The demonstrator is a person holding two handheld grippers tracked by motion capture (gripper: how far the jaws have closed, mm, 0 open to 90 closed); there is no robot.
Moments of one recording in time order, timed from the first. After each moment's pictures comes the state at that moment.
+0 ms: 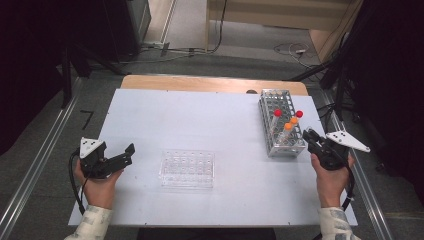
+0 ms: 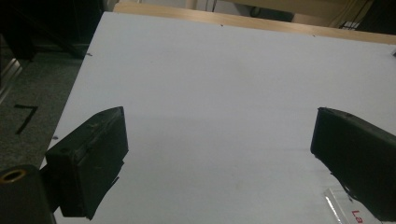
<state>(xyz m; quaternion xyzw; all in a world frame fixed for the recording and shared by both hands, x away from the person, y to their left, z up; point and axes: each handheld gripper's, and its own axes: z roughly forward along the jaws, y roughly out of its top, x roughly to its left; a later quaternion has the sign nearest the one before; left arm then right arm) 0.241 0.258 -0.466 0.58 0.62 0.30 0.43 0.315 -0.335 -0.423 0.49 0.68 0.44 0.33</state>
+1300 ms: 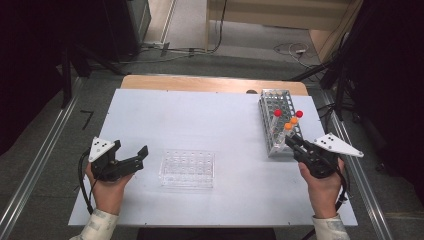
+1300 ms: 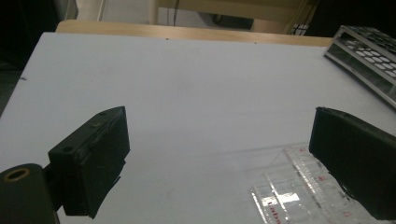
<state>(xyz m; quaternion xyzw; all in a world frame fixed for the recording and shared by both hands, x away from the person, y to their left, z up) 0.230 0.222 -0.444 0.61 0.57 0.28 0.48 0.279 -0.287 -0.396 0.41 0.72 0.48 0.28</state>
